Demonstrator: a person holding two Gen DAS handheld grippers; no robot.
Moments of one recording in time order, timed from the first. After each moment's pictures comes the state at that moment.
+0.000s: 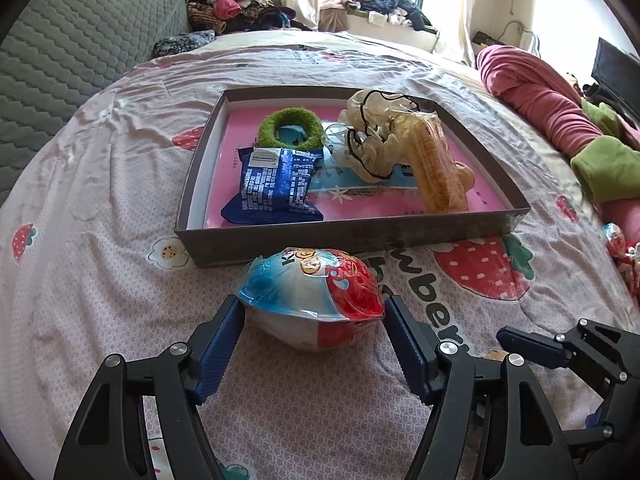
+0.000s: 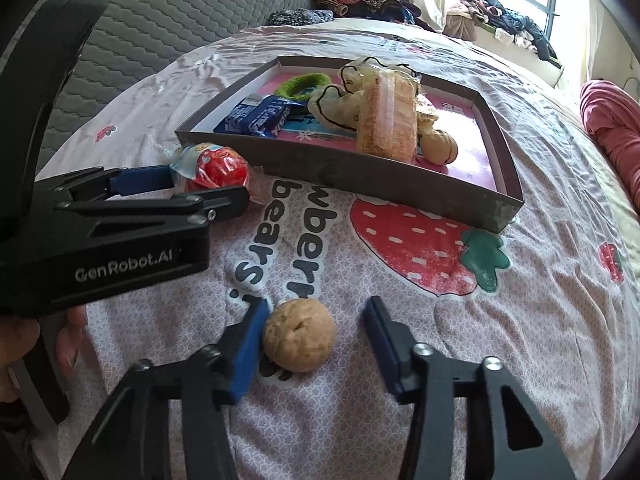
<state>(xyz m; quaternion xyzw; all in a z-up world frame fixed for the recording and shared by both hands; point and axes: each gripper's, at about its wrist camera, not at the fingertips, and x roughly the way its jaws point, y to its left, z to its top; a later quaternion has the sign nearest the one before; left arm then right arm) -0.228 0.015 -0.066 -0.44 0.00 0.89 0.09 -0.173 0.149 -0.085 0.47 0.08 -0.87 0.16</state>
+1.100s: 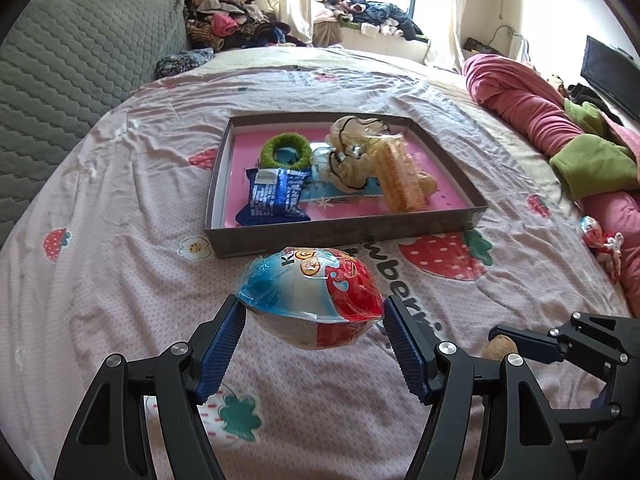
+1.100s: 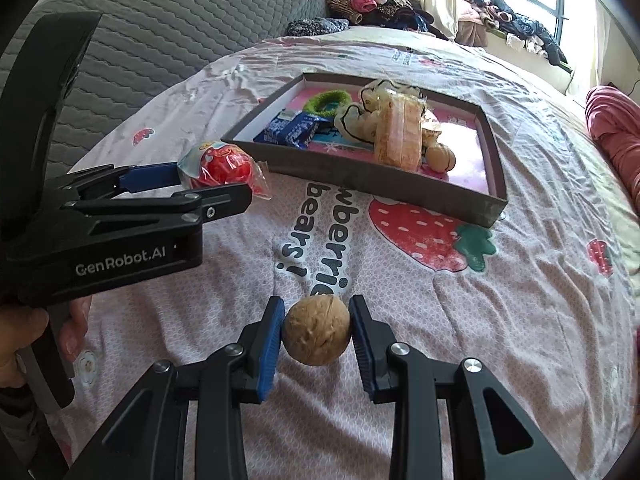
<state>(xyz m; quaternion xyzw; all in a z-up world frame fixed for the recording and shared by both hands) -0.176 0.015 -0.021 -0.41 0.01 0.90 0.10 -0.133 0.152 -0.046 0.46 0.07 -0.87 0.18</state>
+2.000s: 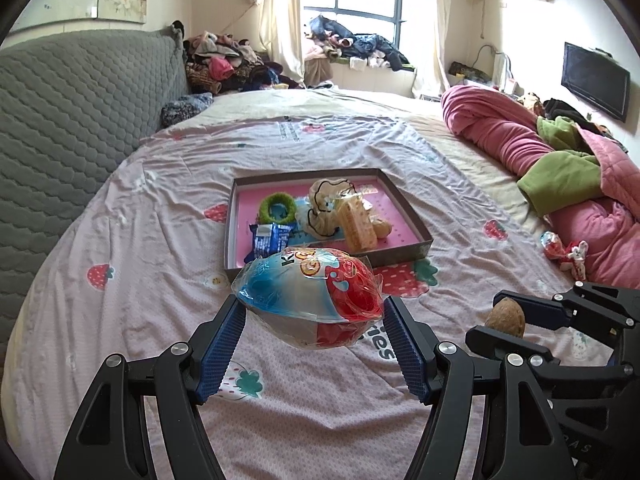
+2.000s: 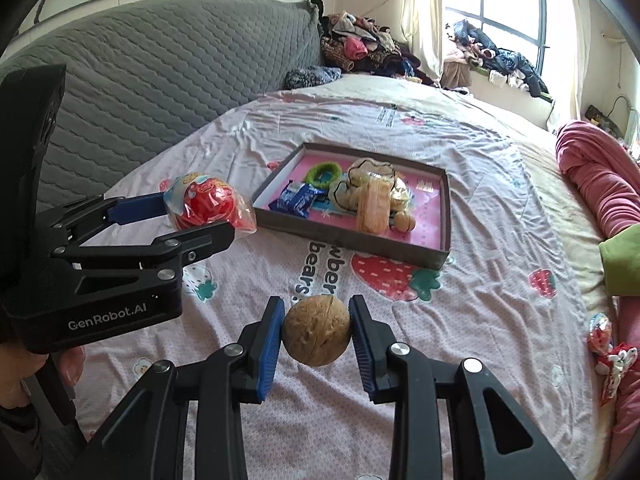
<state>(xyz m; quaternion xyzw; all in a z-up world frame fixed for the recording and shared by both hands) -0.104 0.019 0.069 -0.35 0.02 0.93 0.10 -0.078 0.169 0.047 0.39 0.07 -0.90 0.17</state>
